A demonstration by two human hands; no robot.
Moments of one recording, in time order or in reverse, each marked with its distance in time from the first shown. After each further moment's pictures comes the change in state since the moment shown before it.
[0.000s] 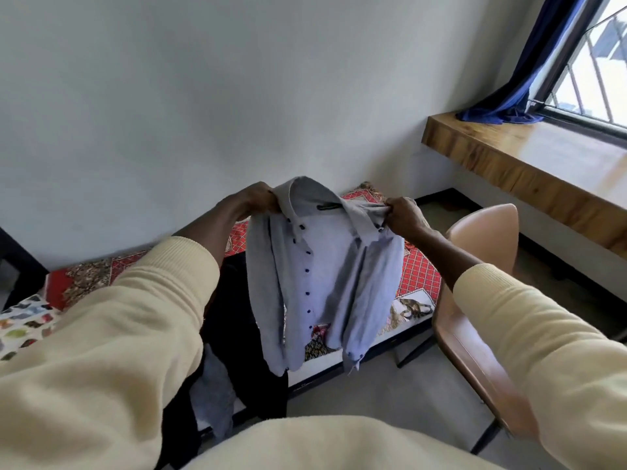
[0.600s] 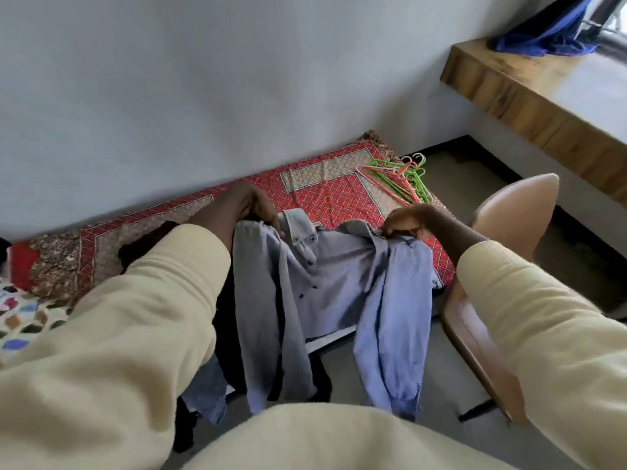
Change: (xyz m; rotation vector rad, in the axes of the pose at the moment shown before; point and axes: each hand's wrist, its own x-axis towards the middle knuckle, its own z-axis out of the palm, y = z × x) left_hand 0.124 -0.028 0.052 0.398 -0.755 -0.515; right_hand 0.099 0.080 0.087 0.223 -0.976 0.541
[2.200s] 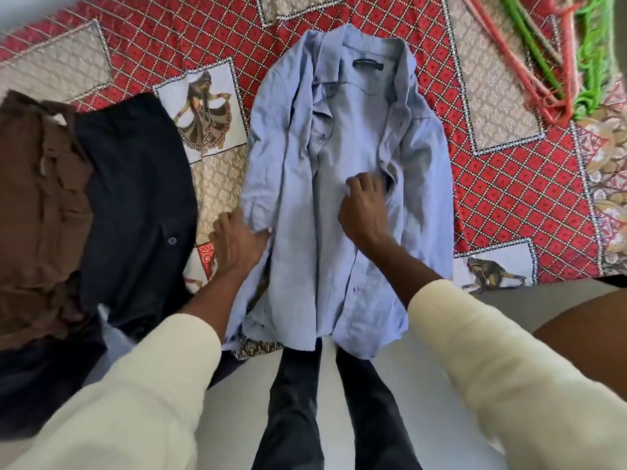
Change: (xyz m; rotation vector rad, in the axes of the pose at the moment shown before) left_hand 0.516 -0.063 0.086 -0.192 0.856 -0.225; right_hand 0.482 0.065 0.105 -0.280 0.605 -0.419
